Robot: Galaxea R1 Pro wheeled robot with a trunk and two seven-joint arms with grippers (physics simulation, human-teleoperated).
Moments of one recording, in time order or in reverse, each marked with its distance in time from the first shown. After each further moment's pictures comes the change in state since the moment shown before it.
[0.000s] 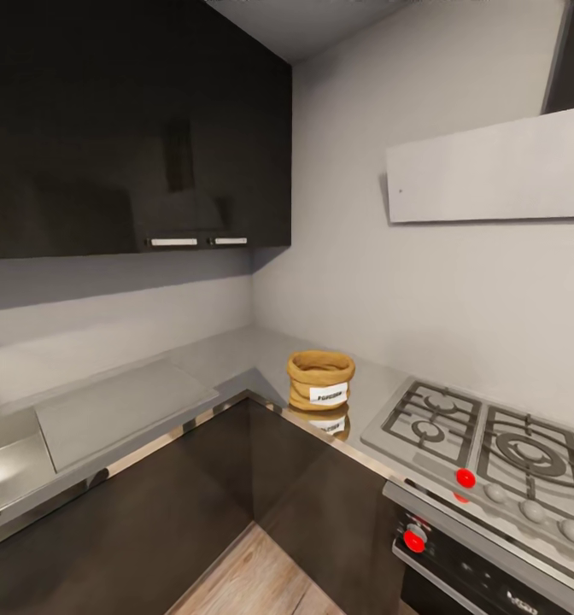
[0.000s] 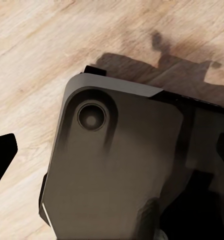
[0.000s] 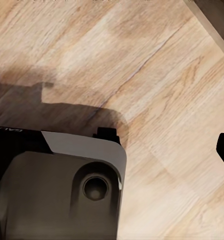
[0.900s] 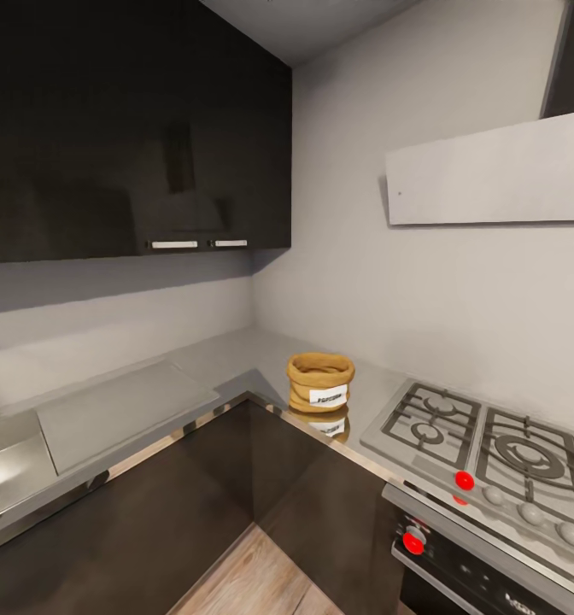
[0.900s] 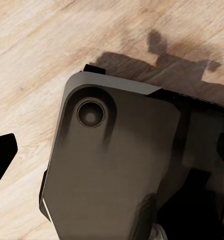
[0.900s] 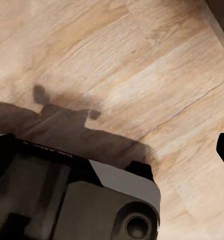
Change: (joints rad) left arm 0.000 -0.002 0.000 0.000 0.002 0.001 -0.001; right arm -0.001 0.151 0.072 -0.201 0.074 0.155 0.016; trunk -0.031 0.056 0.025
